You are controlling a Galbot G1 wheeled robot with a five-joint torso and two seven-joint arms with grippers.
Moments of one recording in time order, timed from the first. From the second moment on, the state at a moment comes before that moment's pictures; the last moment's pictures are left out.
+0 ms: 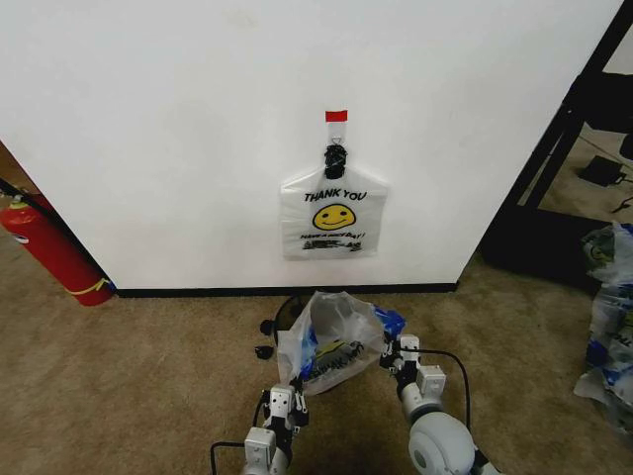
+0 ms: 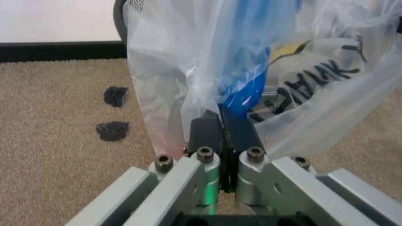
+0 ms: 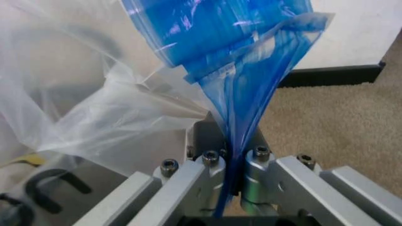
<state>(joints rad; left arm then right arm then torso) 1.40 -1.01 0.23 -2.00 -0.45 0.05 -0.62 -1.34 1.17 0.13 1.84 0.46 -0.14 0.41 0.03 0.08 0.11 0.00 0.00</state>
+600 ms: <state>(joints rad) 1.37 -0.99 0.26 -1.95 -0.45 0.05 -0.62 -1.29 1.19 0.11 1.74 0.44 -0.13 0.39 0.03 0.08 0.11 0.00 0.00</state>
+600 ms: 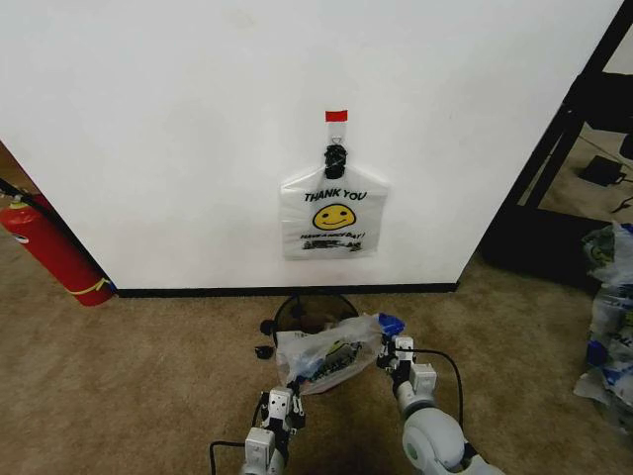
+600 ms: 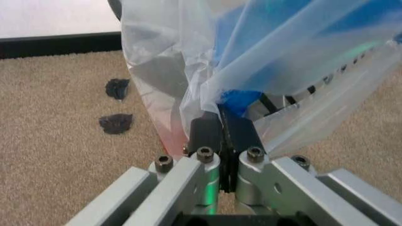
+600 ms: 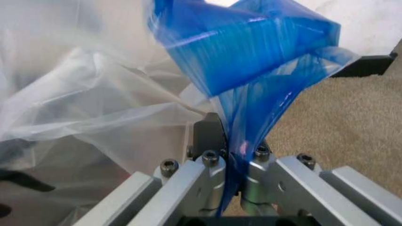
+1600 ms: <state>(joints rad) 1.43 -0.94 0.26 -2.03 -0.36 0.07 -0.61 -1.35 1.16 0.15 1.82 0.42 -0.11 0.35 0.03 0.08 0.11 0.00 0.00</state>
